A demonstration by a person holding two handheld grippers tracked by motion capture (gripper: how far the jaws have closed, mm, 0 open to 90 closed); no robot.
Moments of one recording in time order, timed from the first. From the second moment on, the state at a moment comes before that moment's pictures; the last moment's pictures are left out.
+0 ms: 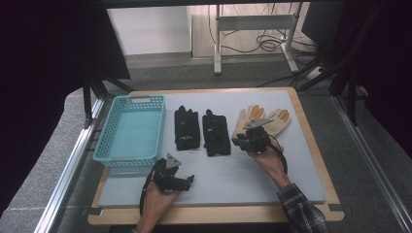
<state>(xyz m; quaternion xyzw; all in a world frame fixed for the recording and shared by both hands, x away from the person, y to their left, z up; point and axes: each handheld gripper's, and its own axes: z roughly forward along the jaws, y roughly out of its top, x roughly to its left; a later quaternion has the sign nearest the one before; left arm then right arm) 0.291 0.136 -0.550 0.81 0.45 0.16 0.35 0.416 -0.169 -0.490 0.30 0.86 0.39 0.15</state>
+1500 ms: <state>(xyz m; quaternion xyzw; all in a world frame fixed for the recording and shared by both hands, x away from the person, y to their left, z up) 0.290 0.136 -0.550 0.81 0.45 0.16 0.35 0.417 -0.117 -0.466 0.34 0.84 0.40 0.09</state>
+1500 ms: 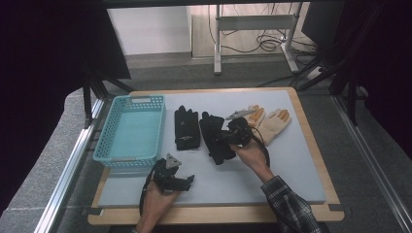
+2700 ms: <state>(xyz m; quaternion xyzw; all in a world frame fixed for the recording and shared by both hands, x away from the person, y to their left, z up) 0.290 0.136 -0.550 0.81 0.45 0.16 0.35 0.320 -0.205 -0.516 0.32 0.86 0.37 0.12</state>
